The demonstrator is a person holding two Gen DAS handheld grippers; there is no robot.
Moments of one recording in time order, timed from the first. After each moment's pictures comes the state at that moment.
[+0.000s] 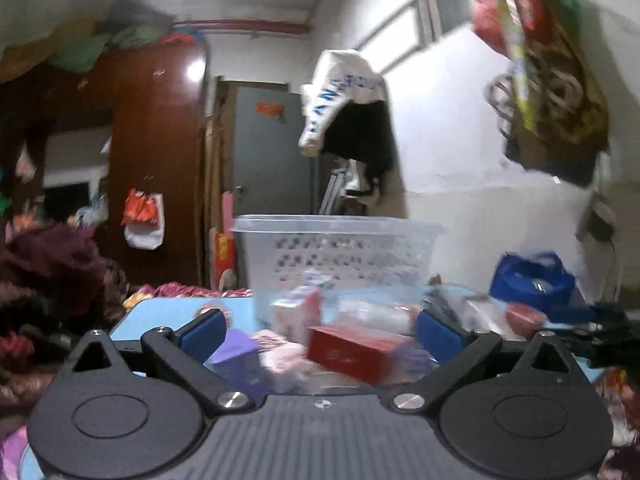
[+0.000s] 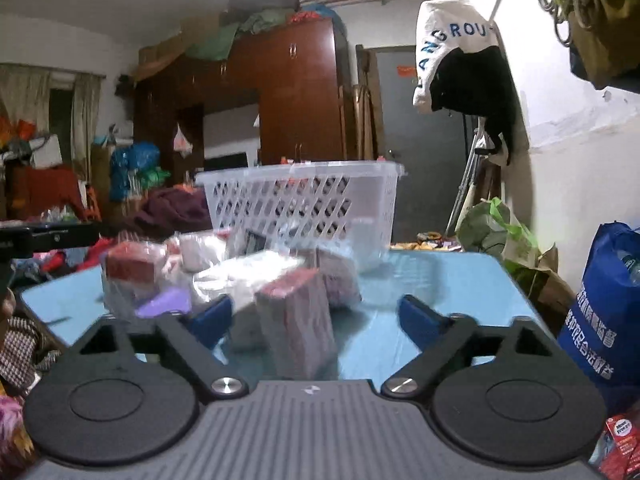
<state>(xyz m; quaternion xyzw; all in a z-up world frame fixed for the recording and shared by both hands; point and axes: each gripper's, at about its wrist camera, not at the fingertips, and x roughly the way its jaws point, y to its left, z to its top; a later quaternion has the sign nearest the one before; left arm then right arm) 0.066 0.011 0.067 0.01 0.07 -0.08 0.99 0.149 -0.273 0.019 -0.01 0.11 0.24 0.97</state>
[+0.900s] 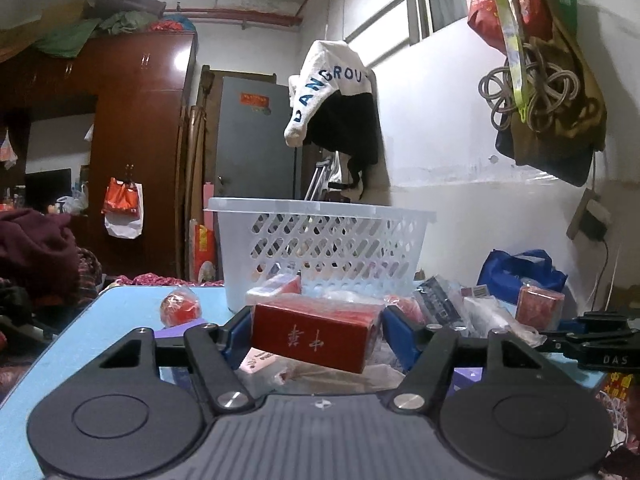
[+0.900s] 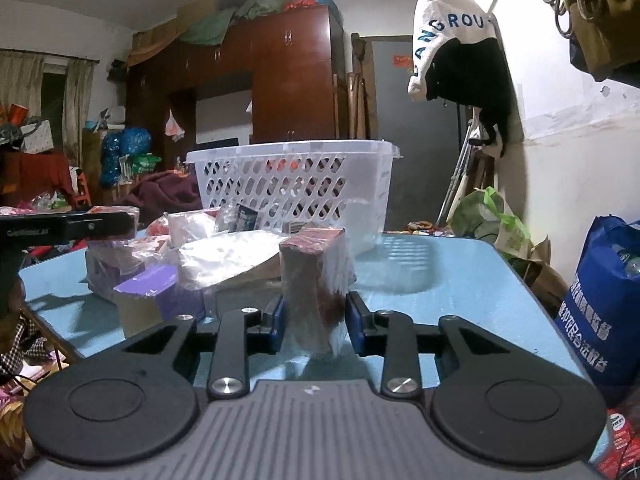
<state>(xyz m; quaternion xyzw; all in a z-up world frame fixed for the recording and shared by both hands) 0.075 0.027 0.038 -0.02 0.07 -0.10 0.99 0.142 -0.275 0.006 -0.02 0.12 0.22 0.97</state>
